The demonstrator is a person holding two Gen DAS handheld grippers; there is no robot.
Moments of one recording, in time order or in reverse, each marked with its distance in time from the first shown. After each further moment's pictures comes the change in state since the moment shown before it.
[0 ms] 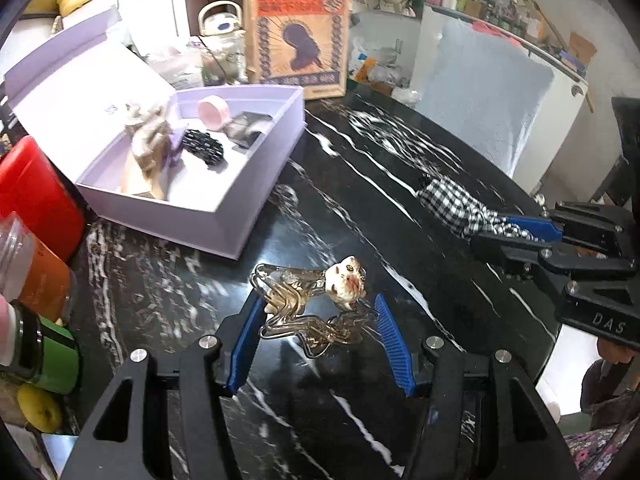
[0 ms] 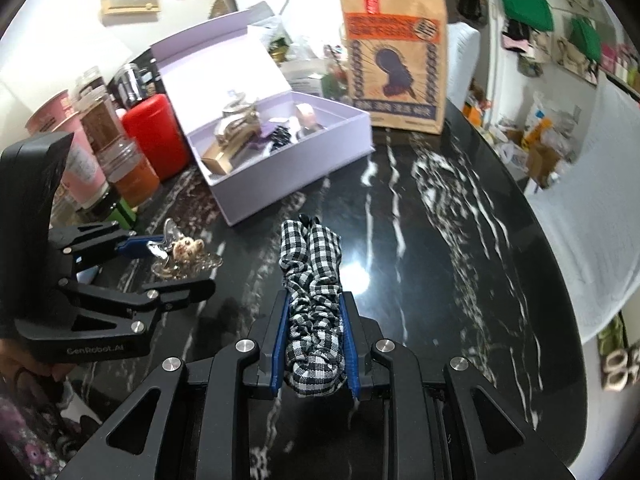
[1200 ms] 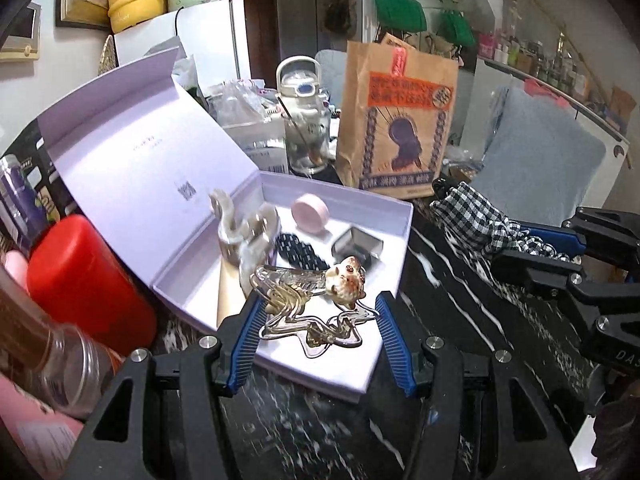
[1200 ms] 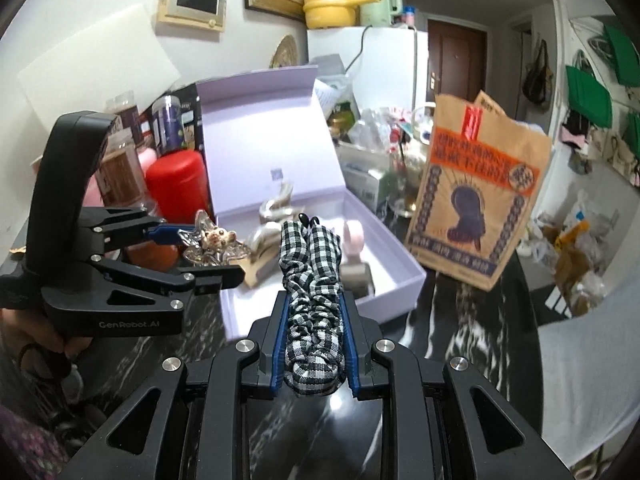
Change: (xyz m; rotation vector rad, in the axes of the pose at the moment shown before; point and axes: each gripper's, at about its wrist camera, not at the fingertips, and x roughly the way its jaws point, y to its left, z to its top) left arm -0.006 0.086 0.104 -0.086 -0.158 0.132; right arm 0.028 0.030 0.133 -0.250 -0.163 0.079
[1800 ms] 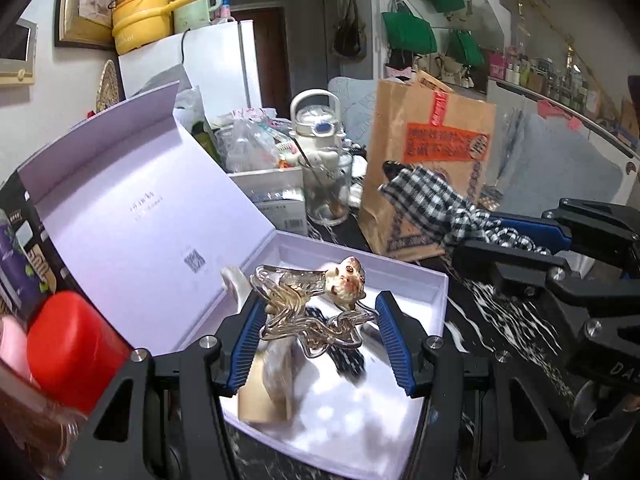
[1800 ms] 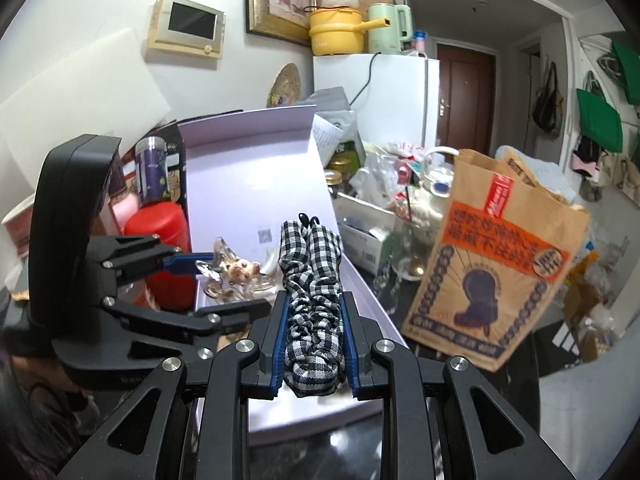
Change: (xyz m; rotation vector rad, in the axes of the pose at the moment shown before) left arm 0.031 0.016 0.056 -0.001 -0.089 0.048; right arm 0.046 -0.019 0.067 -0.024 -0.094 0.036
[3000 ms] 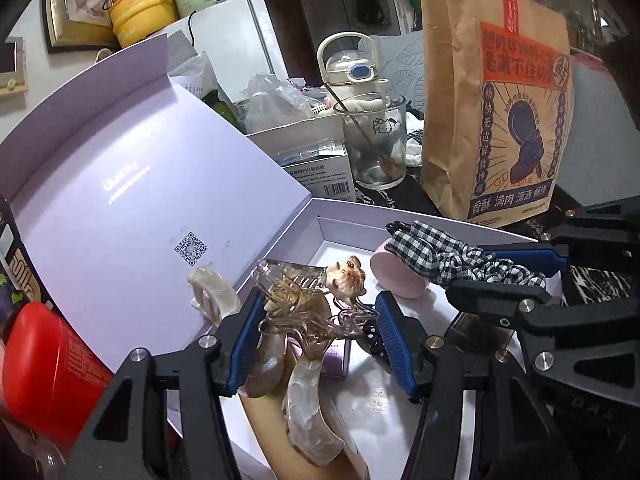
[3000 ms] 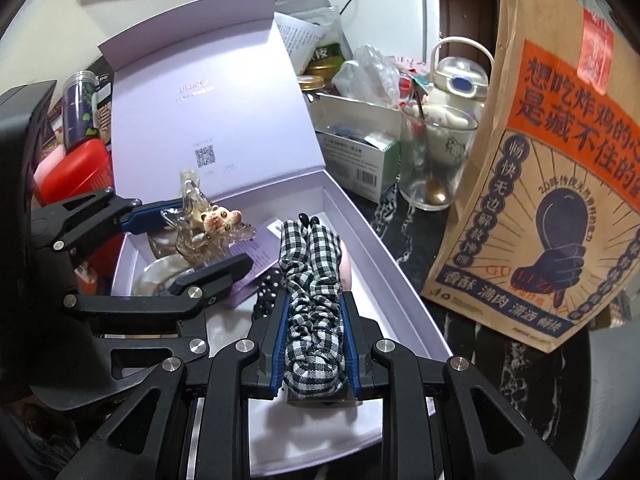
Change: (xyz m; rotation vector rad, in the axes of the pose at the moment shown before) left arm 0.090 0.002 -0.012 0.081 0.084 0.198; right arm 0.120 -0.027 -0.032 0.068 0.256 0.000
